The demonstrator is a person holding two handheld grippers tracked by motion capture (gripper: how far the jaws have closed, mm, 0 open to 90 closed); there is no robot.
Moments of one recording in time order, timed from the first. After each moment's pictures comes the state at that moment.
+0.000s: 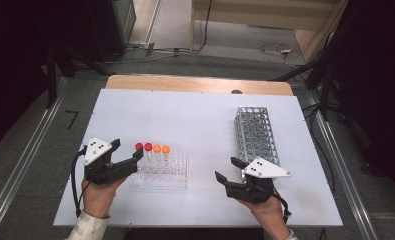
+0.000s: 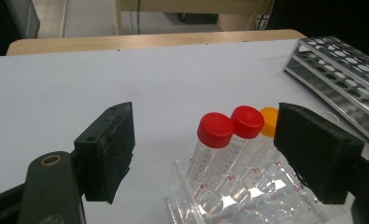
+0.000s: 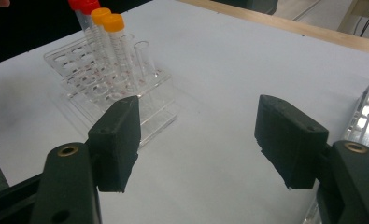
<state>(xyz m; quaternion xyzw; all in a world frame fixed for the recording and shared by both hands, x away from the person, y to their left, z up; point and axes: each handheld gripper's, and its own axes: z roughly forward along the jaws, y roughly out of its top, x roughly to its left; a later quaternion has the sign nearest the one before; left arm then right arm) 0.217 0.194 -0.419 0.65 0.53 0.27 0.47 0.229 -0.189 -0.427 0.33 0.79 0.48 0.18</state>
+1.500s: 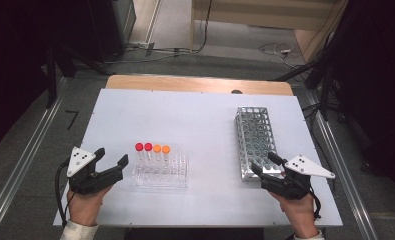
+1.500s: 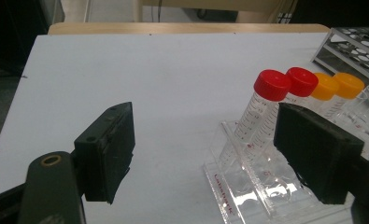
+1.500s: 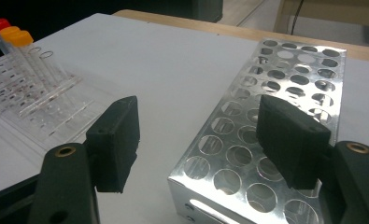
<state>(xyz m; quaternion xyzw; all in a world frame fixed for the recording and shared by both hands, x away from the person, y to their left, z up) 0.197 0.224 -0.437 0.63 0.56 0.29 0.46 0.238 -0.268 -0.421 0.40 0.75 0.48 0.22</state>
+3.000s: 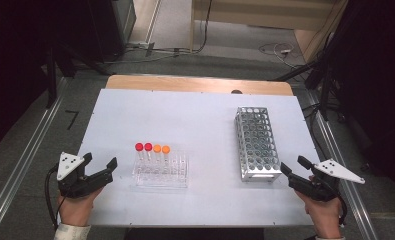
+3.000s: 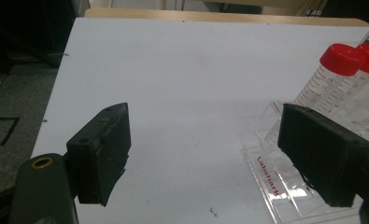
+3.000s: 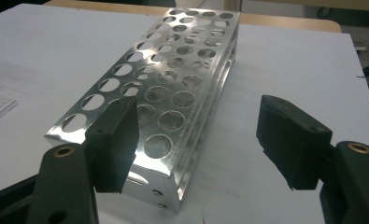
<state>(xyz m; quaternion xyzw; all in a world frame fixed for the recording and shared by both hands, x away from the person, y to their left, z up) 0.191 0.249 -0.454 0.61 0.59 0.30 0.43 0.244 -0.341 -0.440 0.47 0.71 0.44 0.26</state>
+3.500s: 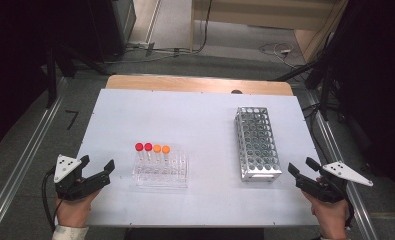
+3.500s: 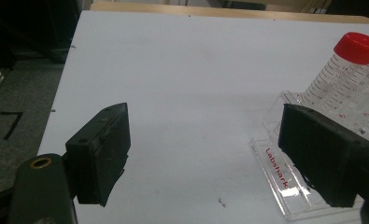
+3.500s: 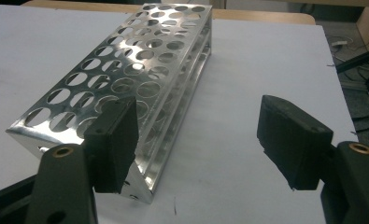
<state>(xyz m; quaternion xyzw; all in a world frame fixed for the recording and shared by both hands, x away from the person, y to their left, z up) 0.187 0.255 -0.458 0.61 0.59 0.30 0.43 0.244 -0.360 -0.445 0.50 0.70 0.44 0.27</state>
